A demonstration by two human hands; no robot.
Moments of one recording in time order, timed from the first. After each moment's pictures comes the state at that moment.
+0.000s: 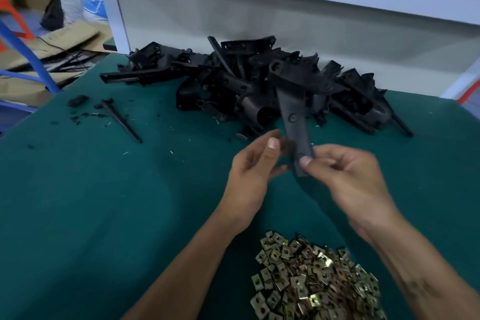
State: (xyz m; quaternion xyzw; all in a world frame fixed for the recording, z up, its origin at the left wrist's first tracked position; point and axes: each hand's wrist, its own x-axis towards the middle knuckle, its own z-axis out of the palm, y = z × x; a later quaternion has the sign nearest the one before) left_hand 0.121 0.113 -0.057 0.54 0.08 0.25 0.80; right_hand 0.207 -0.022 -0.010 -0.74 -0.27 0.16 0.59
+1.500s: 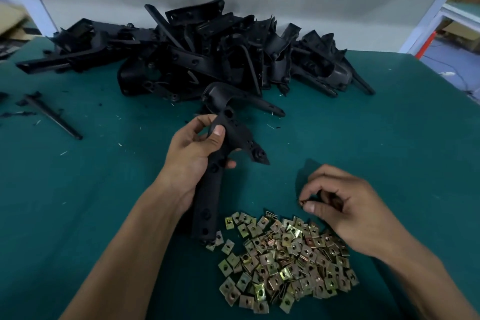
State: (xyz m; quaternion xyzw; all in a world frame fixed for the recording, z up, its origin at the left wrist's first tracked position) left_hand 0.120 0.139 -0.059 0.54 0.15 0.19 0.81; right_hand 0.204 -0.123 -0.057 -0.84 -0.40 0.12 0.36
